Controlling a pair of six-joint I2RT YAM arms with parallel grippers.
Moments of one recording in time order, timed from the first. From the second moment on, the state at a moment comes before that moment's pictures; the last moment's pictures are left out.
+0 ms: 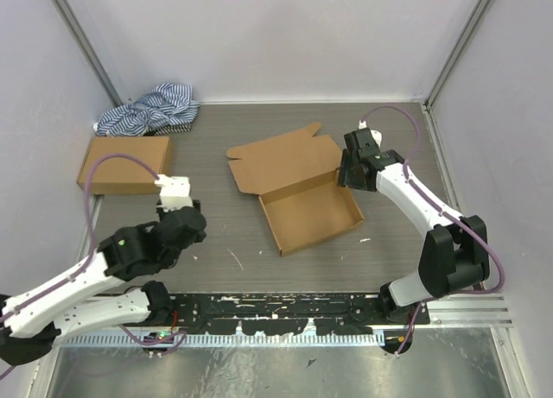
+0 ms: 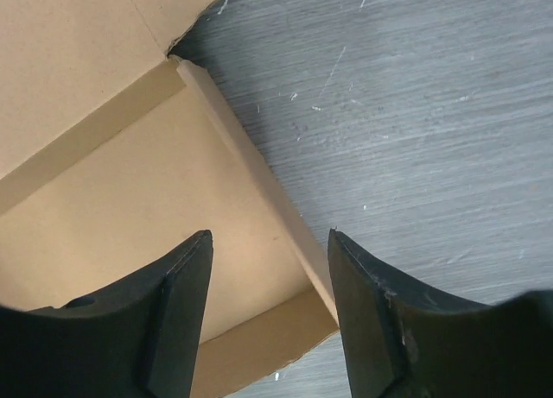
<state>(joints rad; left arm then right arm) -1.06 0.71 0.89 -1.00 -0.82 -0.70 0.32 1.46 1.13 -0.68 0.27 0.45</state>
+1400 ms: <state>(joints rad) -0.43 1.19 0.93 -0.53 -0.12 -0.63 0.60 1.64 0.97 -0.48 0.17 0.57</state>
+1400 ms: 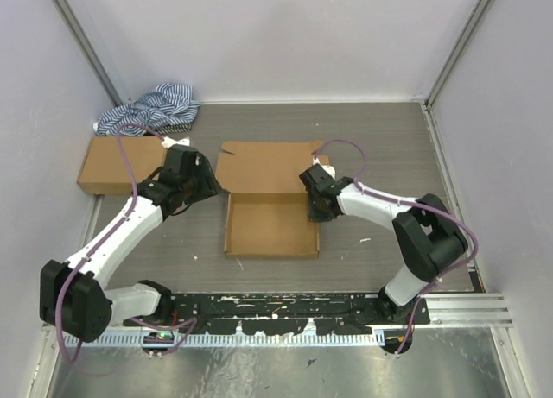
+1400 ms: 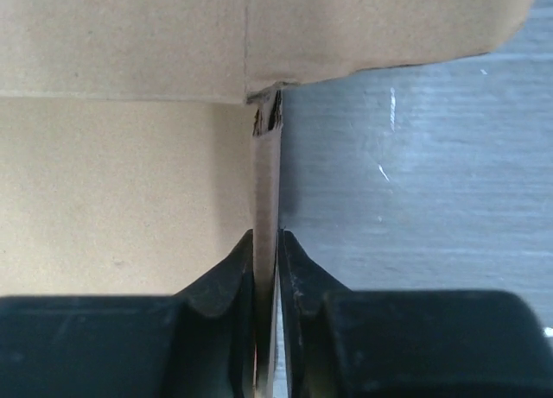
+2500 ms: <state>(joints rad) -0.10 1.88 1.24 -0.20 0.26 -0.70 0.17 1.80 1.19 -0.35 -0.24 0.40</state>
